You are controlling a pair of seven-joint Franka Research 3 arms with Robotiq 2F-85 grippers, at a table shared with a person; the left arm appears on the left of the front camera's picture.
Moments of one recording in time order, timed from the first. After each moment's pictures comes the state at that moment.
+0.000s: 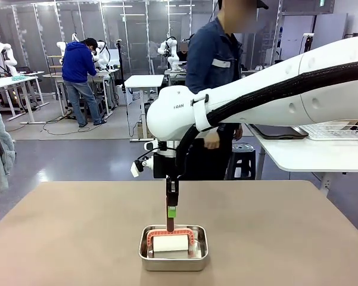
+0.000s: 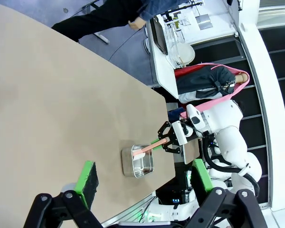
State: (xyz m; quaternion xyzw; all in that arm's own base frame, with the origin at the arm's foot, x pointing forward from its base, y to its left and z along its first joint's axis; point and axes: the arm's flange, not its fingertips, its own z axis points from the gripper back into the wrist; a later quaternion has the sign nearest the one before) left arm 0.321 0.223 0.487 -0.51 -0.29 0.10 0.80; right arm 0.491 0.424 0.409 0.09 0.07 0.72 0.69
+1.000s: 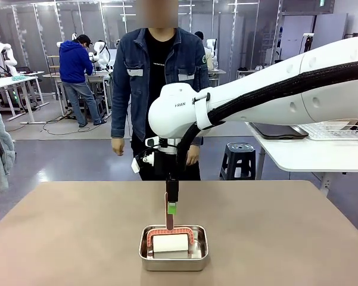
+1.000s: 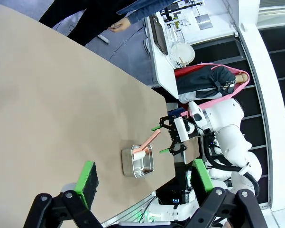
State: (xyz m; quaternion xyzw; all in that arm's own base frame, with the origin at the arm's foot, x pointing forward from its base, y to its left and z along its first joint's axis) left arm 0.321 0.223 0.487 -0.51 -0.29 0.10 0.80; right arm 0.500 0.424 0.417 0.09 0.05 0.72 0.69
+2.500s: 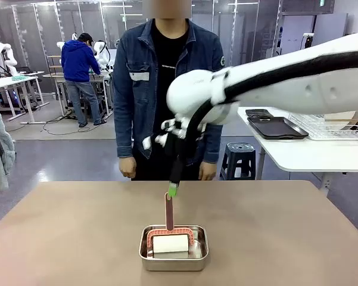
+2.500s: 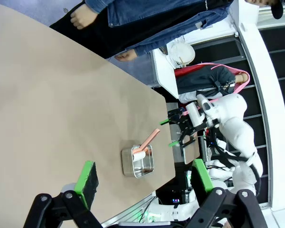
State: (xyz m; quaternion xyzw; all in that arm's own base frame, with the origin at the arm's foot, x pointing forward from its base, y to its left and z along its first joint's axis) left arm 0.321 0.223 0.487 -0.51 -0.29 0.10 0.80; right arm 0.533 0.378 0.454 0.19 0.01 0.63 0.75
